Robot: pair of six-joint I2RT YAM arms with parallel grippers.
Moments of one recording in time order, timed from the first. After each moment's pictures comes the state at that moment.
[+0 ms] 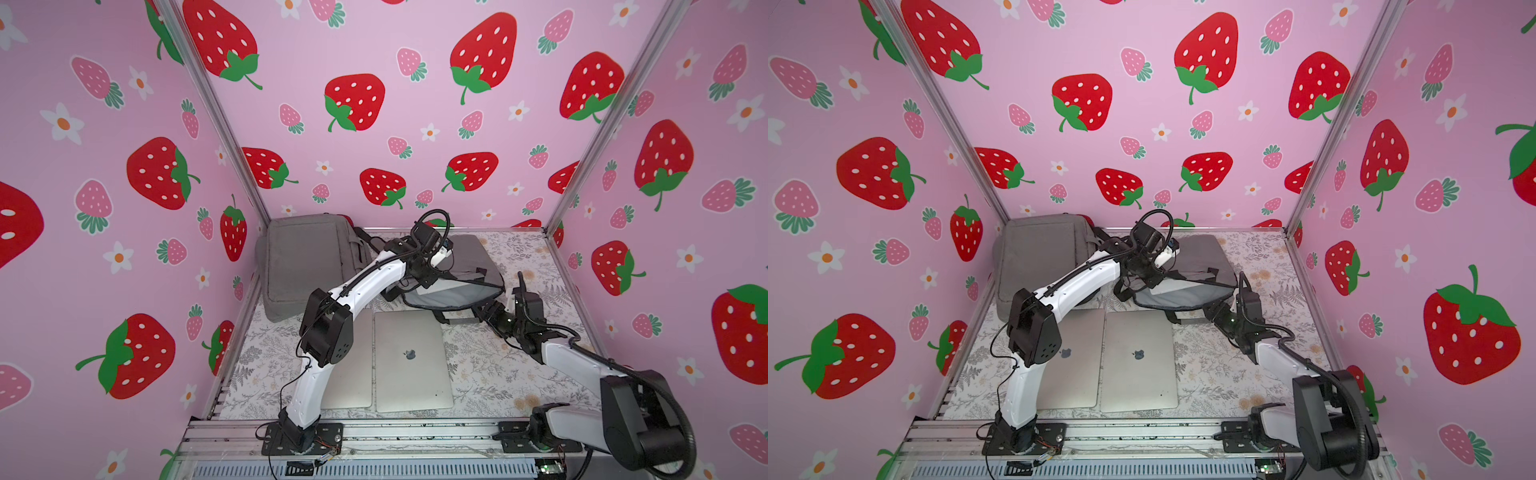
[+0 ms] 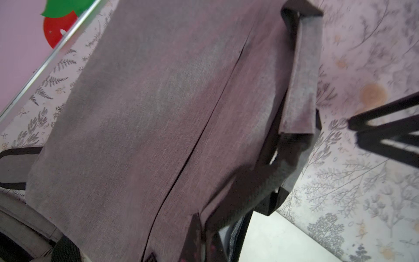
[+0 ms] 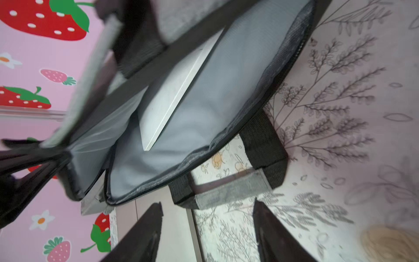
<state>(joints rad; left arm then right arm) -0.66 2.12 2.01 -0.84 0.12 0.19 0.28 1.31 0.47 0.20 -0.32 0.94</state>
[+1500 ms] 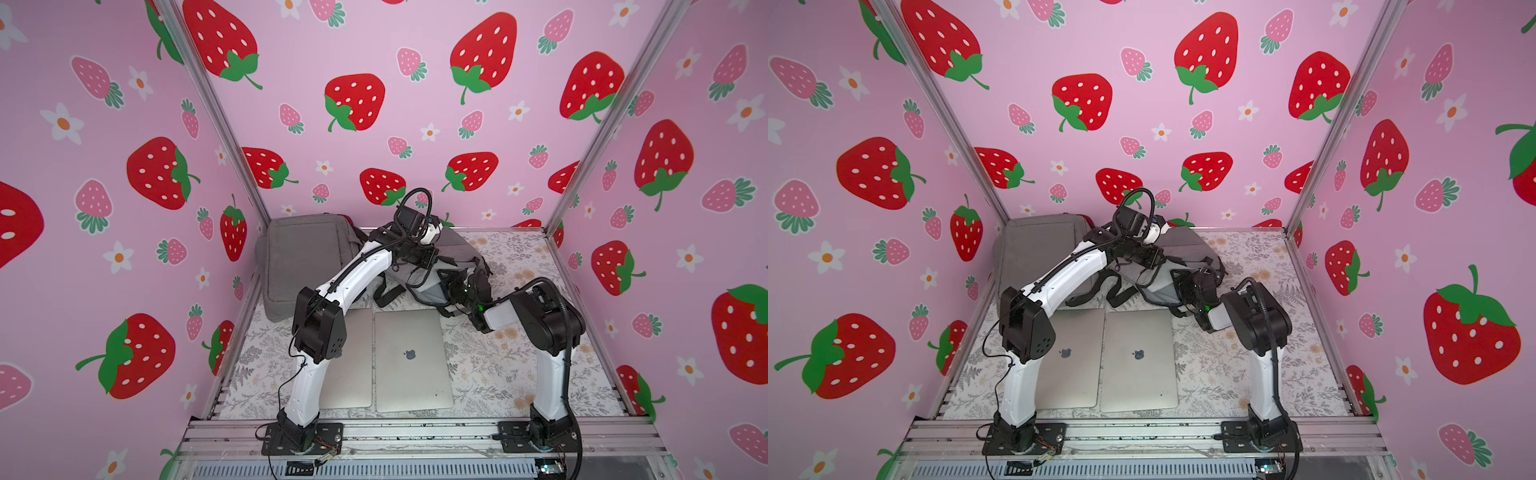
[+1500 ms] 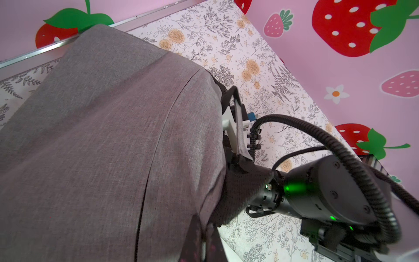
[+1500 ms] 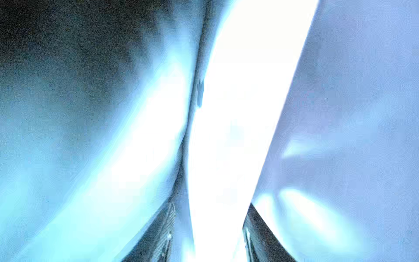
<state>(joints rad) -0.58 2.12 2.06 -0.76 0.38 -0.06 0.50 2.03 0.83 0.93 -0.20 1.45</state>
